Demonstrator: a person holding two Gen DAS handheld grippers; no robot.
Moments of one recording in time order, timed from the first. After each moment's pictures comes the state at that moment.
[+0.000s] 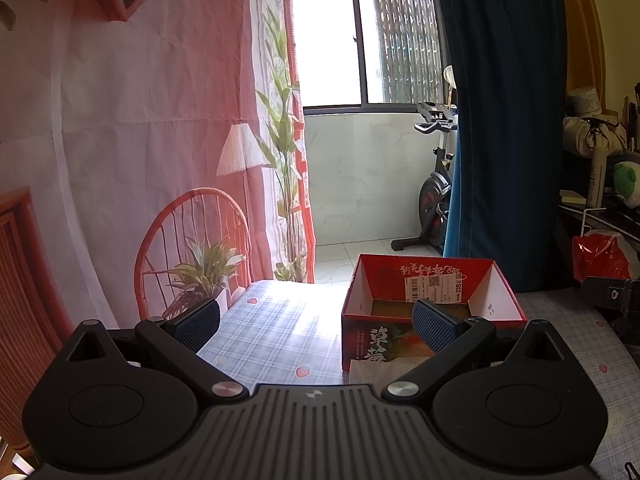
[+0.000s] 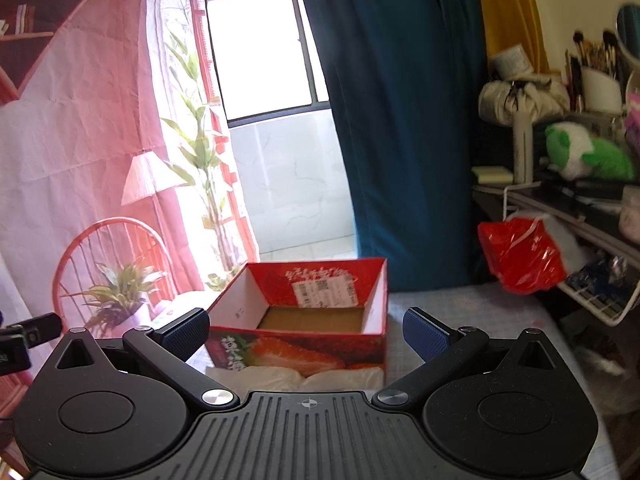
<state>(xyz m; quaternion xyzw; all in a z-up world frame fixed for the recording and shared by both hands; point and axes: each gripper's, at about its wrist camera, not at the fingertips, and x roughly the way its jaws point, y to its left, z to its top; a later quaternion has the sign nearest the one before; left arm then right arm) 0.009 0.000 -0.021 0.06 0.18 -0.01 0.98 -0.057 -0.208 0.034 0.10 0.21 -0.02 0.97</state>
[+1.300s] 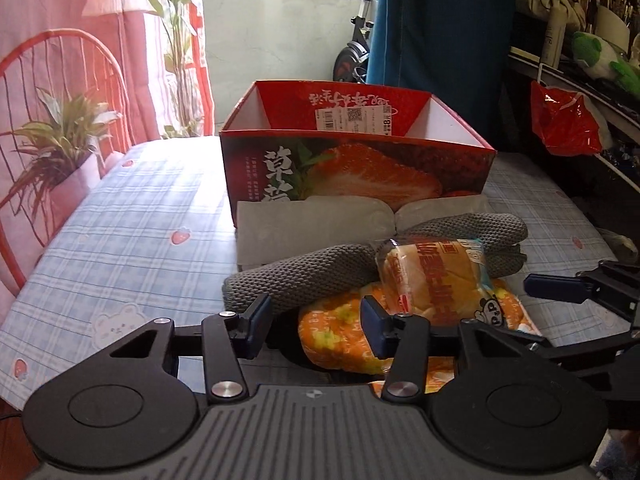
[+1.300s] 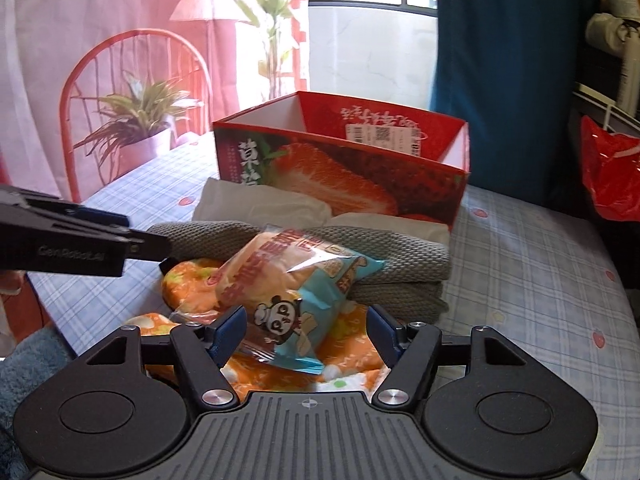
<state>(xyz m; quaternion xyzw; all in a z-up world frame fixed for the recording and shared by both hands) 0.089 -0.022 -0.178 0.05 0.35 -0.17 0.92 -0.013 -0.177 -0.142 -0.03 0.36 0.08 0.93</state>
